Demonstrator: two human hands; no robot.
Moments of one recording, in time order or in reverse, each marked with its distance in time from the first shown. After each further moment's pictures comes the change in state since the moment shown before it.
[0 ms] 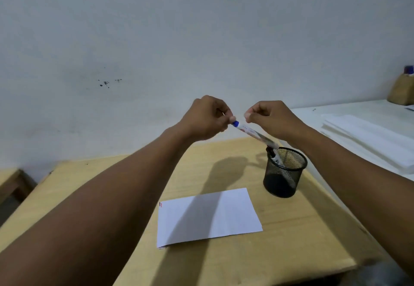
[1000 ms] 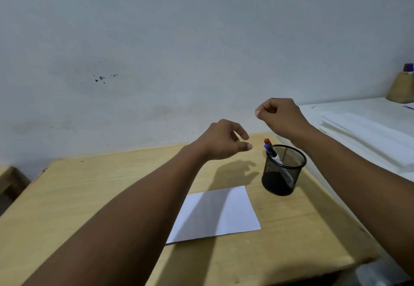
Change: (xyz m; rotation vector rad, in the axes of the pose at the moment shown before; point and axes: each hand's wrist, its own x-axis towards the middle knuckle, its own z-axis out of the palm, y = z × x) left_hand -0.007 -0.012 0.056 -0.112 -0.220 -0.075; right_hand 0.000 0.012 -0.004 -0.066 0.176 0.045
